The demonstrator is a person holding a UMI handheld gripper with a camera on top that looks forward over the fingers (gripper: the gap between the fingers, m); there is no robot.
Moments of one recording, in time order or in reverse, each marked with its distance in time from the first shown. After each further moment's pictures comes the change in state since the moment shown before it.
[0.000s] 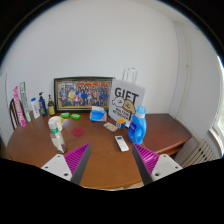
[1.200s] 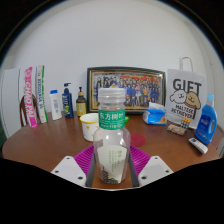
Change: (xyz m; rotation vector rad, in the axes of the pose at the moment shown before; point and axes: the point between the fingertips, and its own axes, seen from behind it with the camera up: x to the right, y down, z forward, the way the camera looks) arm -0.305 0.056 0.223 0.193 -0.247 0.003
